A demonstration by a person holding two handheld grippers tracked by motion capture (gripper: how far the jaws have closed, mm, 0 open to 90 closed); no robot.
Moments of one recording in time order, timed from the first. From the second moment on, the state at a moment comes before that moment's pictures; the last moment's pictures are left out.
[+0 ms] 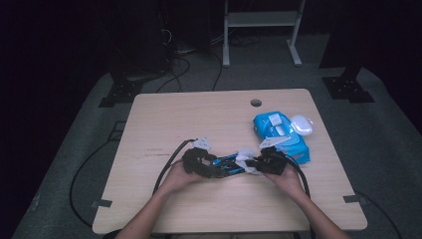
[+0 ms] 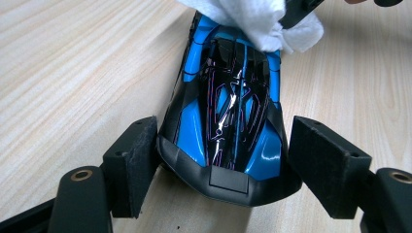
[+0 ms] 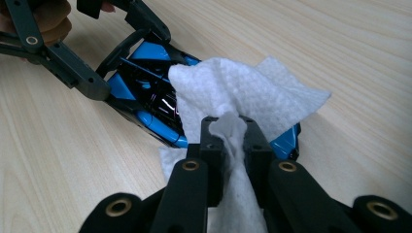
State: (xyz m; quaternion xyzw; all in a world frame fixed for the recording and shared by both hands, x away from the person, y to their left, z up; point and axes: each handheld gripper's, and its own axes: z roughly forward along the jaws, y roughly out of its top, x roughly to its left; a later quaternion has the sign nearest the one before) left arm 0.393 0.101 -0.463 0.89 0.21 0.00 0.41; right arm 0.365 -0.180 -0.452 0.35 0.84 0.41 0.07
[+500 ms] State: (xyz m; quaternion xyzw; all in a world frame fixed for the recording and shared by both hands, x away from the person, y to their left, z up) left arm 0.381 0.098 -0.461 0.89 0.18 0.05 0.41; right arm 0.359 -0.181 -0.458 0.35 0.84 0.42 0.08
